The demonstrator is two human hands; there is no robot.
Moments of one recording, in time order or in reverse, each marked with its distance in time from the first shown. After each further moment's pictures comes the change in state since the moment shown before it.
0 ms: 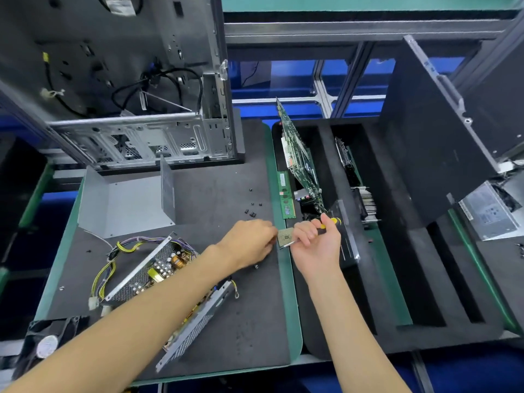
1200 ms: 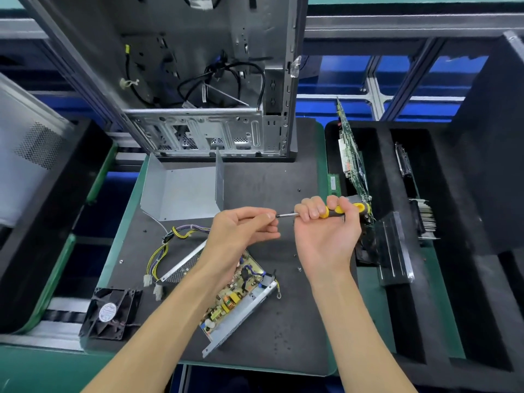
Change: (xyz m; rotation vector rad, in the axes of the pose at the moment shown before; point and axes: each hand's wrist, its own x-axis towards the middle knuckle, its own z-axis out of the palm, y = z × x) left_hand -0.100 -0.025 -0.049 -1.758 0.585 -0.615; right_hand -0.017 0.082 0.050 -0.135 -0.332 -0.096
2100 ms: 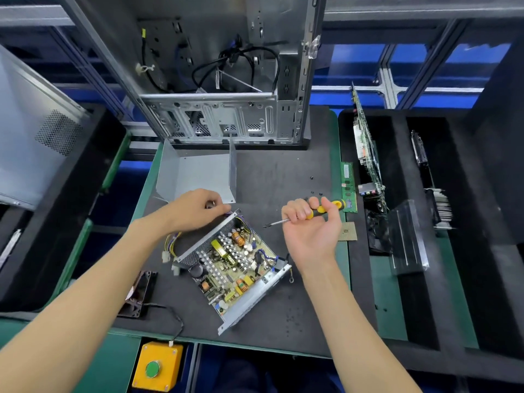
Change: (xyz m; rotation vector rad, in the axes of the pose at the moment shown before) left_hand 0.042 0.029 -0.111 1.330 -0.191 0.020; right_hand 0.002 0.040 -0.034 0.094 0.096 0.197
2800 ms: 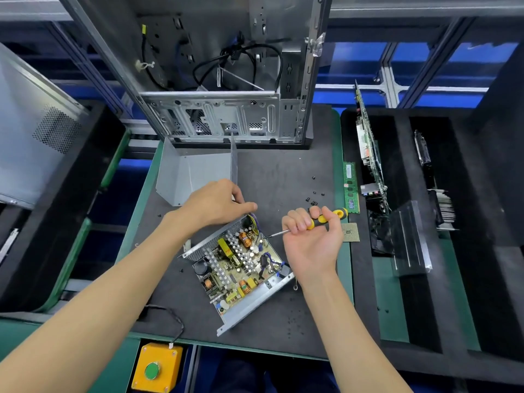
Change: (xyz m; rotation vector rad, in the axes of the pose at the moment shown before) left_hand 0.023 0.040 0.010 0.087 0.071 -0.064; right_hand -0.007 0.004 -0.012 -0.056 0.004 -0.023
